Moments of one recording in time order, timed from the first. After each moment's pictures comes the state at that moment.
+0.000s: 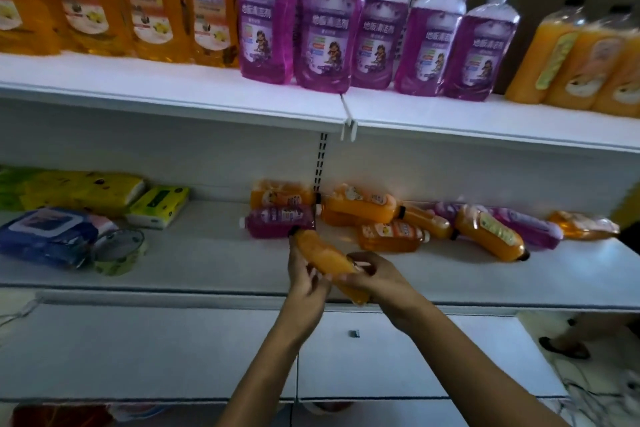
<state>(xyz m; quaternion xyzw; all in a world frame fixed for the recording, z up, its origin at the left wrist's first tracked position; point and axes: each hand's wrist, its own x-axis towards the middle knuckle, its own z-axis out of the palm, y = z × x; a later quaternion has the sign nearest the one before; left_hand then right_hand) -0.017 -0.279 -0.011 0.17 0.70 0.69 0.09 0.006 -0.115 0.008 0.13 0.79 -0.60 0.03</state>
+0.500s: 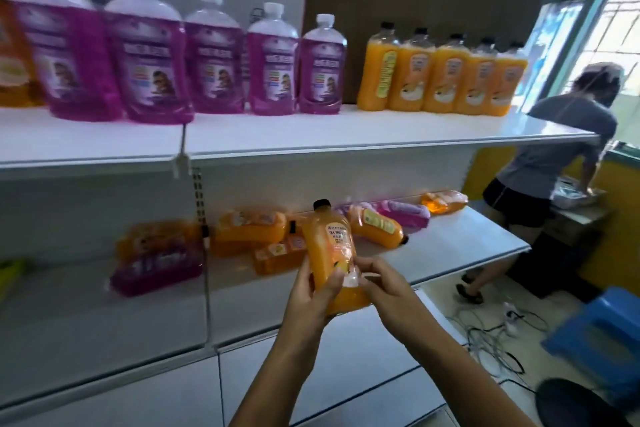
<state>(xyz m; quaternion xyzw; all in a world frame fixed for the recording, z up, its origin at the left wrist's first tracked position) 0.053 -0.146 0.054 0.21 0.56 0.75 0.27 0.127 -0.013 0.060 0.19 0.81 -0.53 -0.18</state>
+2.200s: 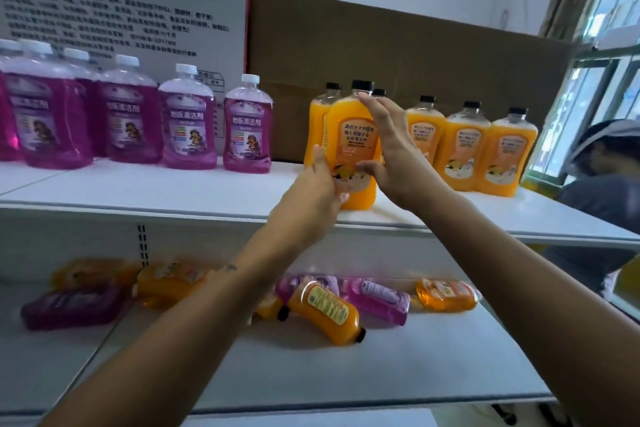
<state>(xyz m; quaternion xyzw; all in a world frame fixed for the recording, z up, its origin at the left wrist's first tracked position) 0.005 0.100 0.257 0.31 0.87 0.36 -0.13 0.035 0.262 0.304 -0.12 0.91 -0.16 -0.37</state>
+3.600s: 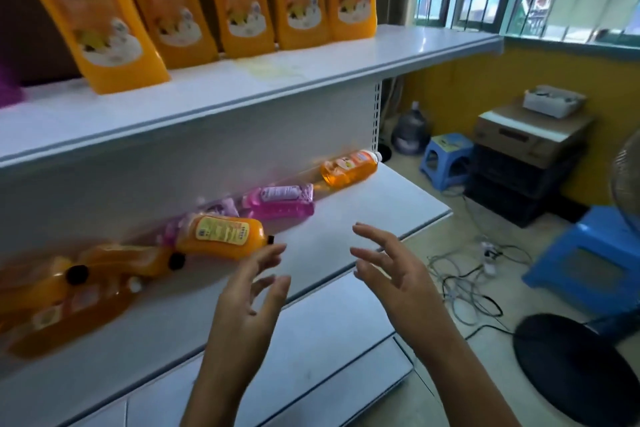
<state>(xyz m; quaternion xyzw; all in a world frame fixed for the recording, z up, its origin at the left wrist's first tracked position) 0.120 0.144 0.047 0.35 0.73 0.58 0.08 0.248 0.311 0.036 0.16 0.73 -0.59 -0.30</state>
